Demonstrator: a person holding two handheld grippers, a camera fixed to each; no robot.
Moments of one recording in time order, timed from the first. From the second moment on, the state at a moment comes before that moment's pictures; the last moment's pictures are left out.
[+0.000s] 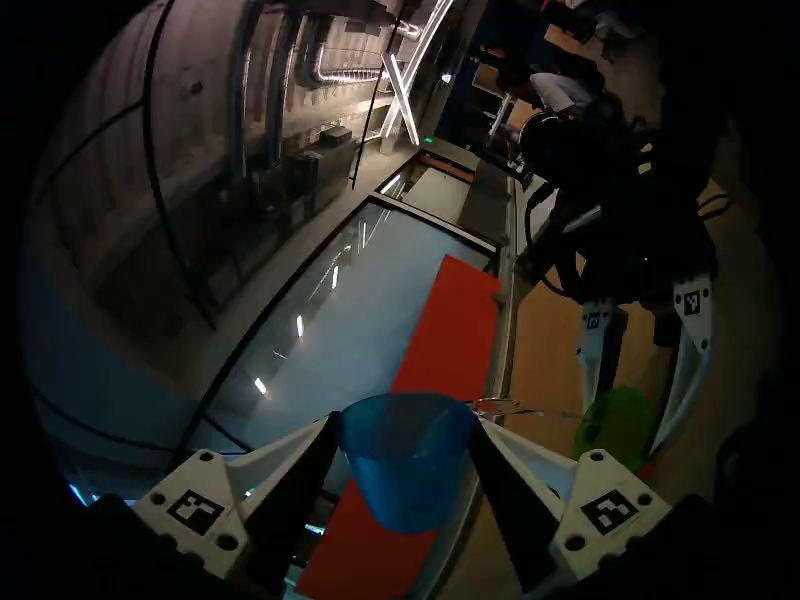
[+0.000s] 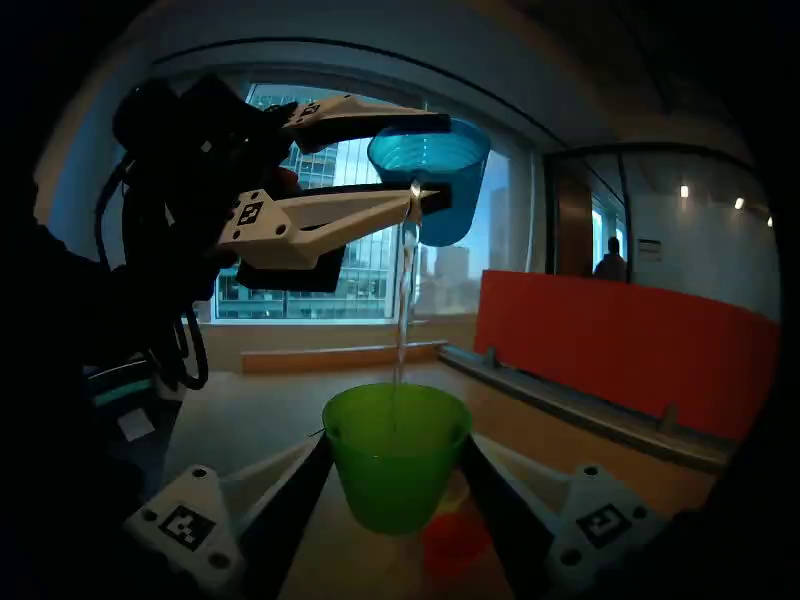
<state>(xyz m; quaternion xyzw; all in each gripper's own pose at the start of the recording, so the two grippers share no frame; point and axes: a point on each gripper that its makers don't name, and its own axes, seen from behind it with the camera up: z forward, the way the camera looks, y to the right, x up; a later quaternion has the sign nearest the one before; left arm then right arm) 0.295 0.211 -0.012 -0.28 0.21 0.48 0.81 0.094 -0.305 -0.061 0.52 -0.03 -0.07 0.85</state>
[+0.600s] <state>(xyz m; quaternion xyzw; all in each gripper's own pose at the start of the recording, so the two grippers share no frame) 0.301 0.213 -0.010 -0.26 0.23 0.50 0.79 0.099 -0.301 -0.062 0.52 -0.02 -0.07 0.85</state>
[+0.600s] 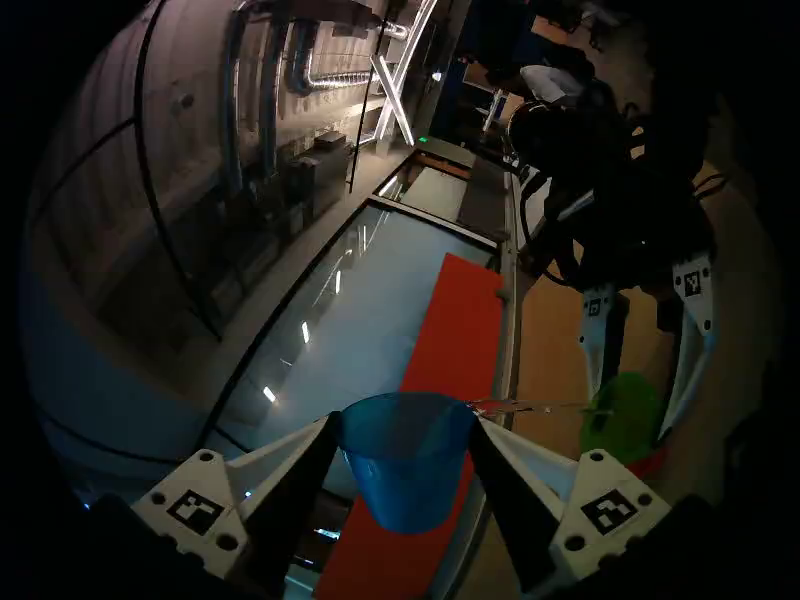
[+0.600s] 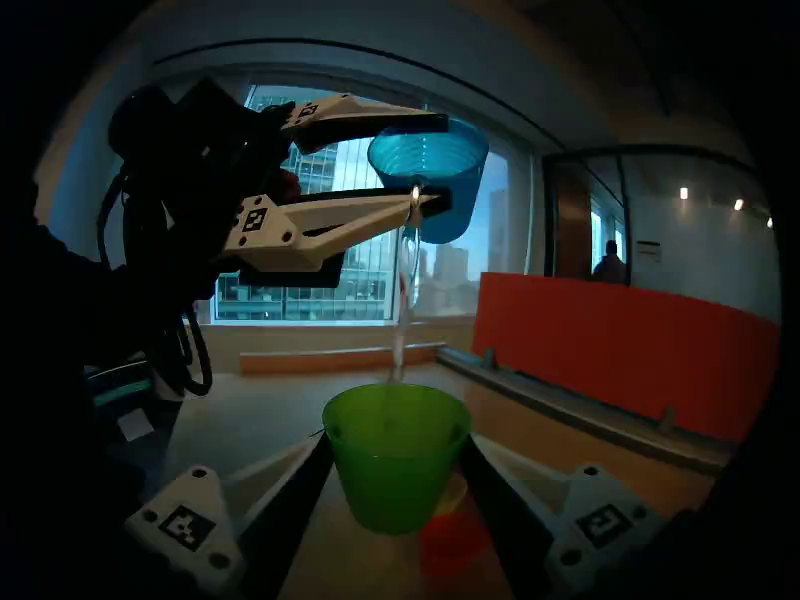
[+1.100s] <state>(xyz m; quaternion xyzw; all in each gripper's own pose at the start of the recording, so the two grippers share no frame) 0.302 0.212 -0.014 -0.26 0.23 0.51 0.78 0.103 -0.300 -0.063 0.52 -0.02 -0.07 0.85</state>
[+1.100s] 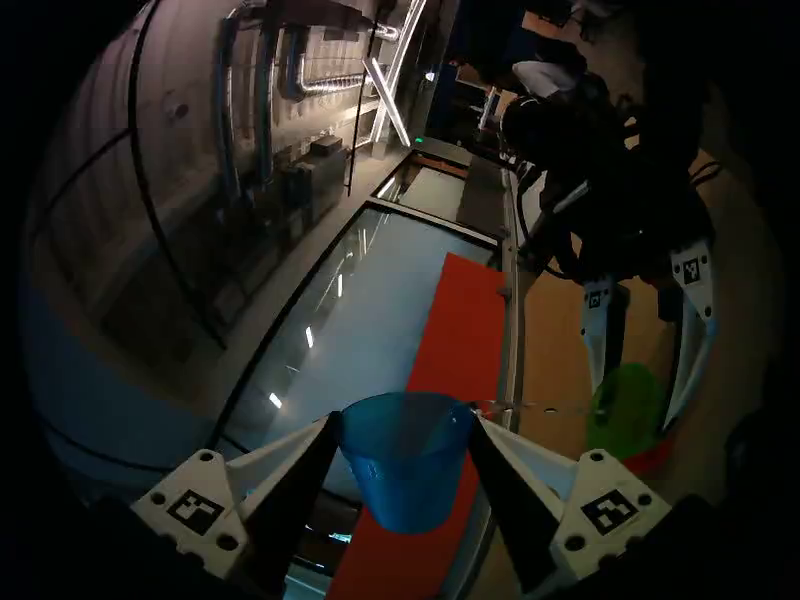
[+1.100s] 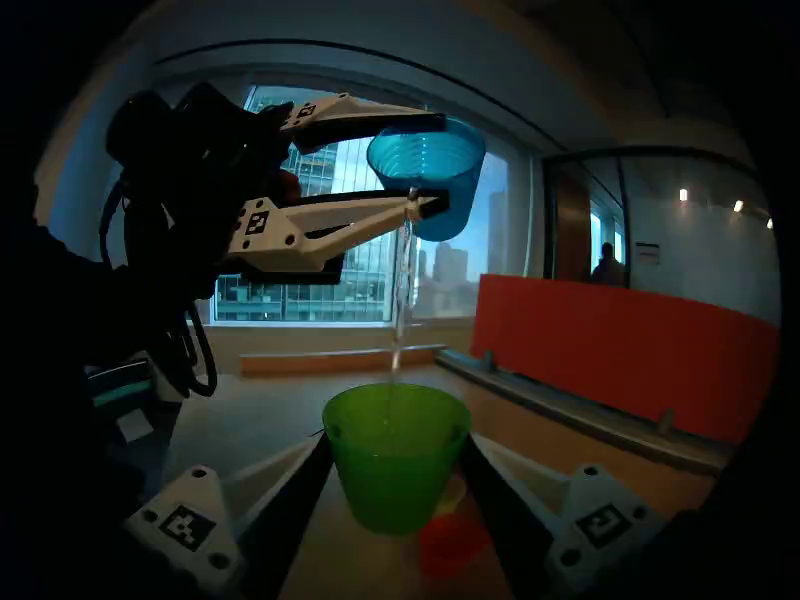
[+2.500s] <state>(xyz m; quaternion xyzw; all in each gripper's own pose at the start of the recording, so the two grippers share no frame) 0.323 0.214 -0.022 -0.23 0.26 0.57 0.75 0.106 -0.298 -0.060 0.52 -0.01 -0.06 0.85</state>
